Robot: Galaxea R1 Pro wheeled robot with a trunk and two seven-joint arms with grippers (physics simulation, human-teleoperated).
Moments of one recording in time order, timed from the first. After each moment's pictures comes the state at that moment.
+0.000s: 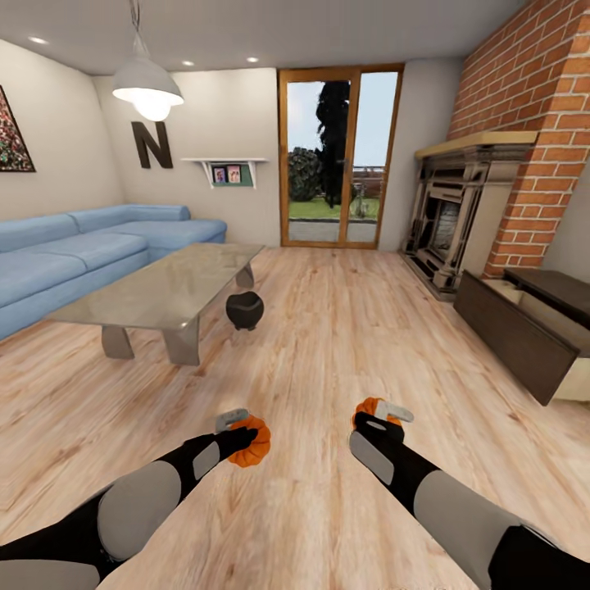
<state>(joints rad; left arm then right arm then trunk) -0.93 -0.08 0.56 -0.02 -0.26 0.09 -0.09 -0.82 0.00 0.81 -0.54 -1.05 0.04 -0.82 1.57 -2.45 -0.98</state>
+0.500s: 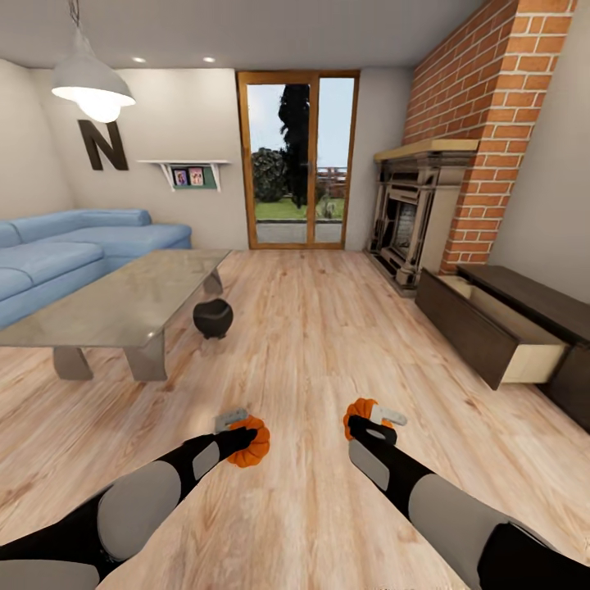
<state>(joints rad) -0.93 -0.08 0.56 -0.02 -0.26 0.09 -0.09 -0.82 0.03 0.80 -0.44 -1.04 -0.04 -0.67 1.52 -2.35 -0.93</state>
